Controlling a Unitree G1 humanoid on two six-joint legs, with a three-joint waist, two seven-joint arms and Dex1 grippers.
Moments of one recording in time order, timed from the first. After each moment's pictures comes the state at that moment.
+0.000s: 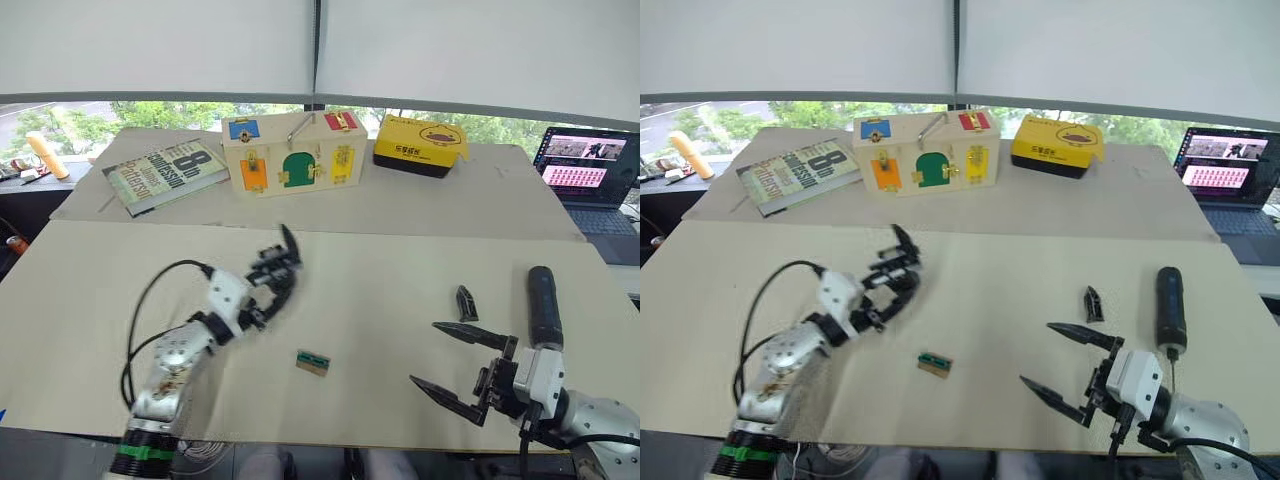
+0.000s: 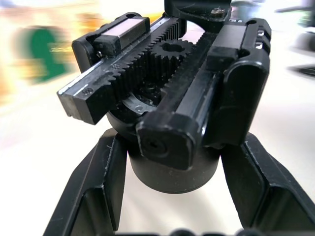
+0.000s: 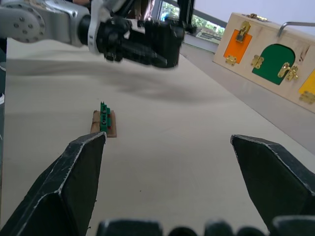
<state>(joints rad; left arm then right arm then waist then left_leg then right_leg) -0.13 0.37 -0.09 -0.10 -0.23 0.01 -0.64 0.38 -0.60 -0.21 -0.47 0.44 -0.17 0.99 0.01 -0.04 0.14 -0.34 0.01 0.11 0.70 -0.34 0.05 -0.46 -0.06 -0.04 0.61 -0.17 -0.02</state>
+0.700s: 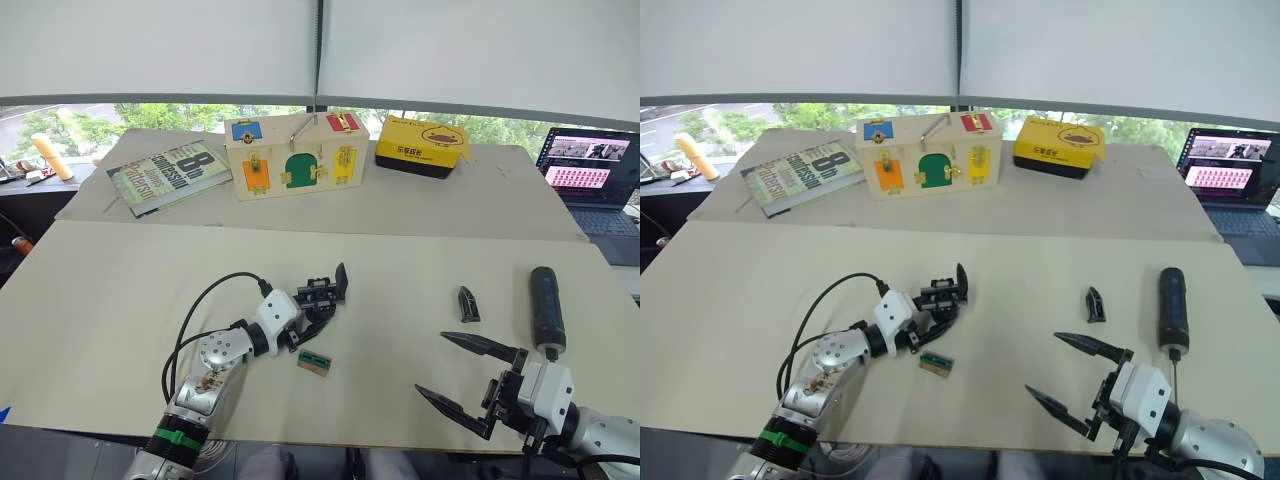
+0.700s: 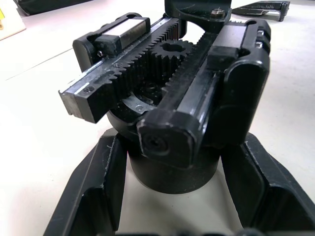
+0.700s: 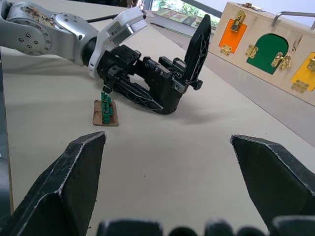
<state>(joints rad) -0.19 0.33 -0.22 0.08 -0.10 -0.02 -0.70 0.48 -0.60 -0.25 -0.53 0.42 -0.17 0.95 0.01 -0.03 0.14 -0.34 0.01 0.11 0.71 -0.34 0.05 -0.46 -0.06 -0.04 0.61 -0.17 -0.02</state>
